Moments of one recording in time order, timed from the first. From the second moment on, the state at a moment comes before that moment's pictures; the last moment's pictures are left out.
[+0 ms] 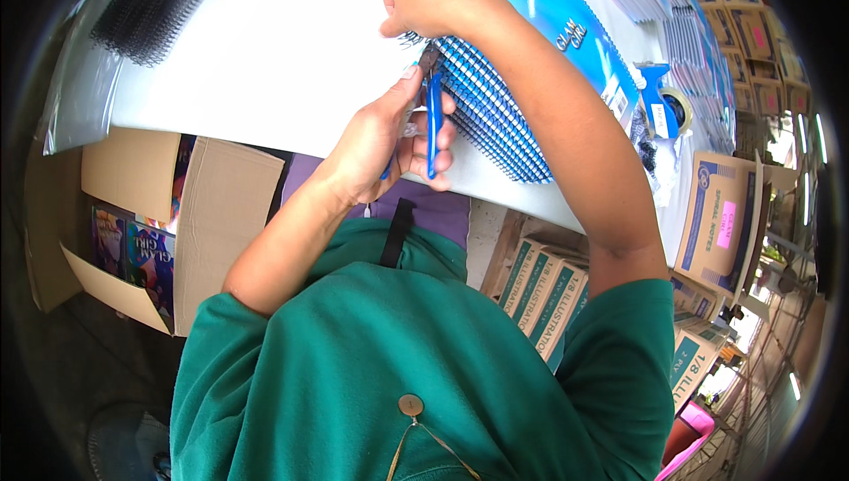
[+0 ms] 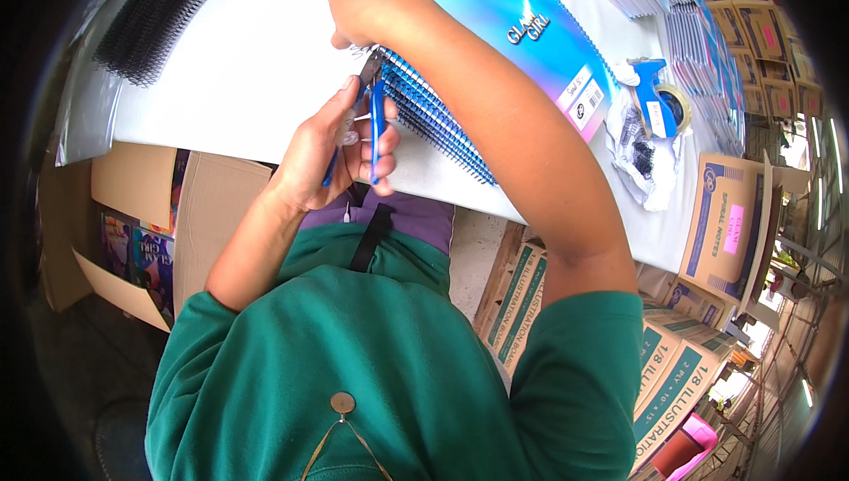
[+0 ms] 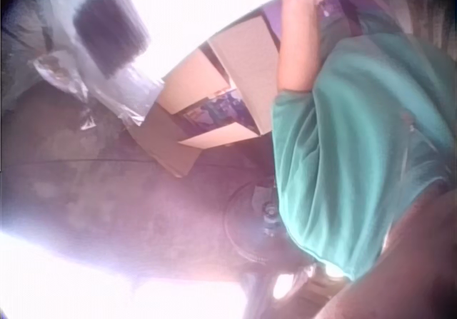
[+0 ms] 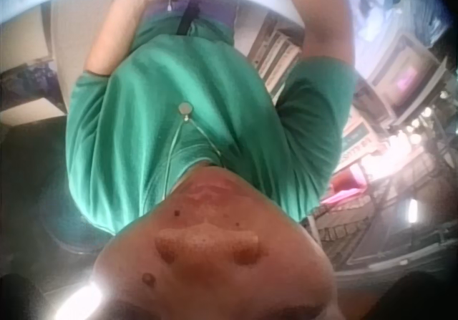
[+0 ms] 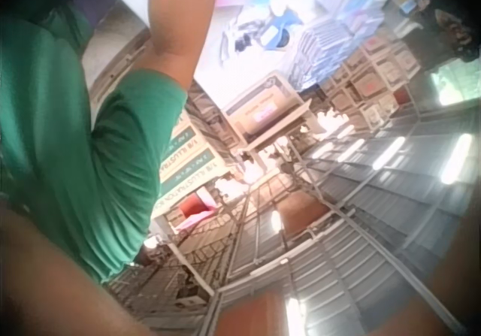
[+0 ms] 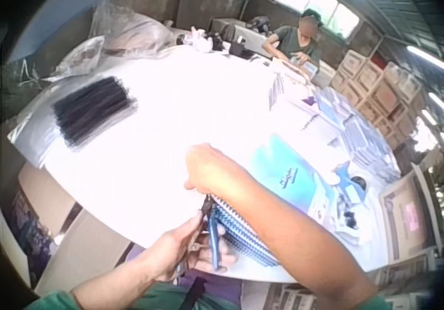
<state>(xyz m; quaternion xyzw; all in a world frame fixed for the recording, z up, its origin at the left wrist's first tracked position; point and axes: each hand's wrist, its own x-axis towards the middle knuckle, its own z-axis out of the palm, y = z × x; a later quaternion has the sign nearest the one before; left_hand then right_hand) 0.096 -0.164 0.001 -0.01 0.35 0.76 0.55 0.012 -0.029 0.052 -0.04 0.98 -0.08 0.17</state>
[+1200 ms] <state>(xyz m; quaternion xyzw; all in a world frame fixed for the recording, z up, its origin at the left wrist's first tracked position) 0.092 -0.149 0.025 0.02 0.37 0.76 0.53 0.000 -0.011 0.046 0.09 0.87 -0.48 0.11</state>
